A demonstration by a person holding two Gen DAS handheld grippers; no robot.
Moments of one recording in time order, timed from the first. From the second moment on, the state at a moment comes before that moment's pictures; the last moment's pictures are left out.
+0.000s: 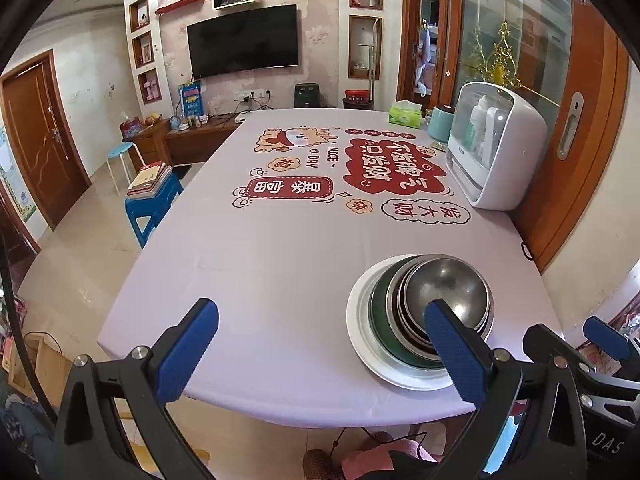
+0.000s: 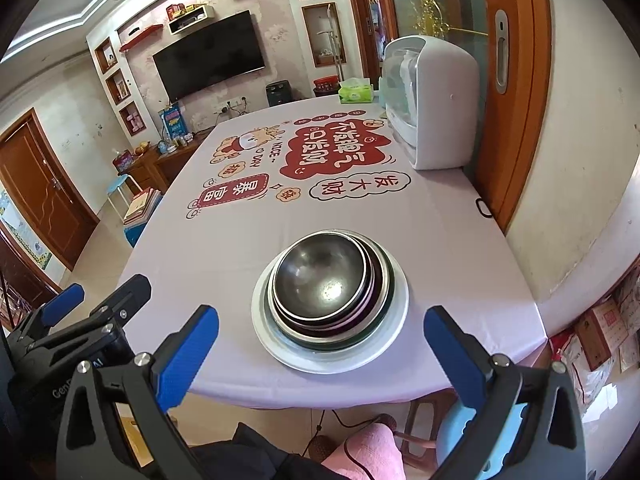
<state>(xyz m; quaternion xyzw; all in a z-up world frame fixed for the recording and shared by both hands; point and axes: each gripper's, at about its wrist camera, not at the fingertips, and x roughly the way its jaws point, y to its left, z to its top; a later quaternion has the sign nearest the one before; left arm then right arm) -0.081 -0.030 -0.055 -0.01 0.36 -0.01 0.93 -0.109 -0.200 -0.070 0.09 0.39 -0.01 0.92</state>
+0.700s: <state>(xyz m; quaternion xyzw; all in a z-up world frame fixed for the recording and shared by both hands) -0.074 -0.031 -0.055 -0.01 0.36 -0.03 0.93 -0.108 -0.203 -0.071 0.10 0.38 -0.02 0.92</state>
